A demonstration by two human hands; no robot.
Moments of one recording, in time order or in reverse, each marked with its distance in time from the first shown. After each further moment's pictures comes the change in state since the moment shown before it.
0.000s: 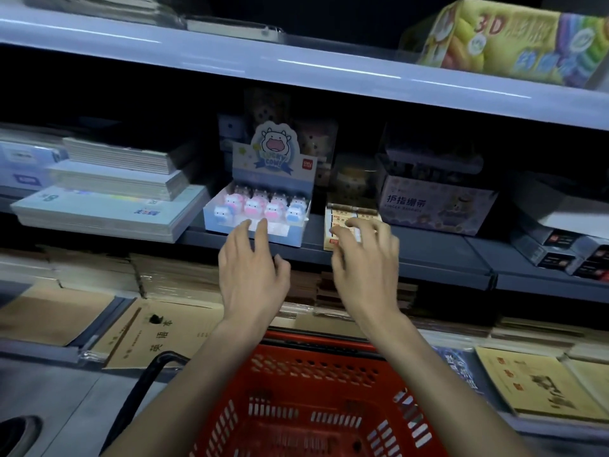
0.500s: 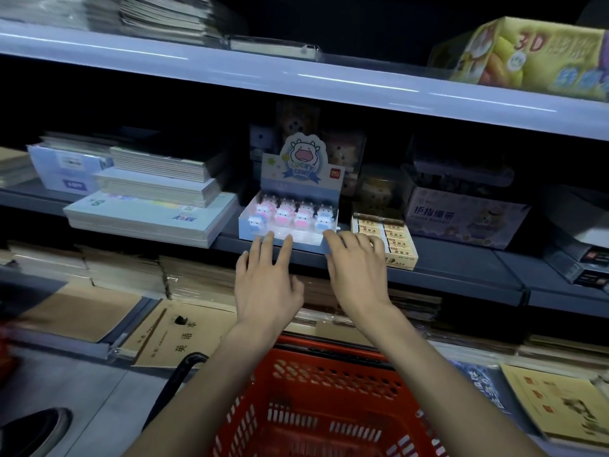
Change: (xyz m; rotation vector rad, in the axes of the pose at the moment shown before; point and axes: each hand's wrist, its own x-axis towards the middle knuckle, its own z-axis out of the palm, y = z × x) left_hand 0.002 -0.031 -0.004 0.151 -0.136 0.069; right_hand 0.020 -0.044 0.031 -0.139 -0.210 -0.088
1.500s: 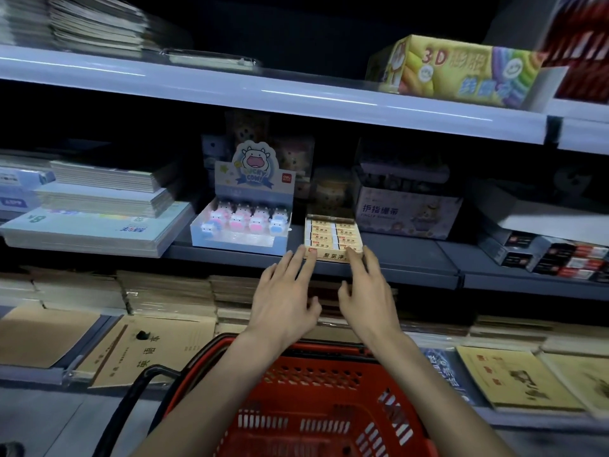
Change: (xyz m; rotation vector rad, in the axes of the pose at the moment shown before) left_hand -0.015 0.079 0.018 -0.103 -0.115 0.358; right_hand -0.064 0.081 -0.022 0.329 -0.149 0.310
